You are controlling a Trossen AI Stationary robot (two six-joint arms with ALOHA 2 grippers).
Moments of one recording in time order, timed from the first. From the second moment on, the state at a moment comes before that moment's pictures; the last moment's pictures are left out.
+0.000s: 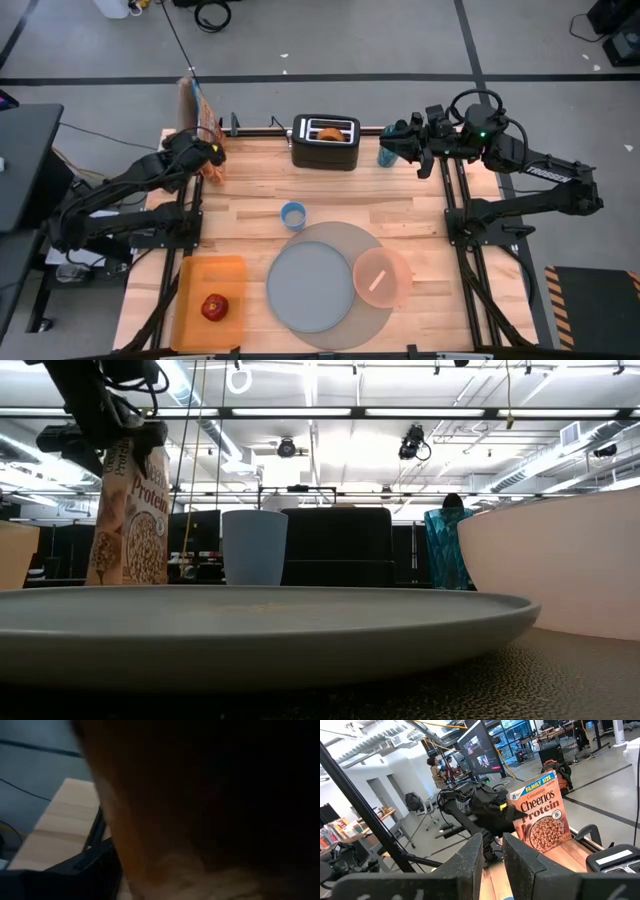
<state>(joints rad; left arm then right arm) 0.53 0.78 0.76 -0.95 -0.81 -0.99 -0.26 0.90 1.09 -0.15 -0.19 0.41</state>
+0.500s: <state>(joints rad) 0.50 0.78 0.72 -0.97 -0.80 -0.78 -0.26 0.90 1.09 -0.15 -0.18 0.41</state>
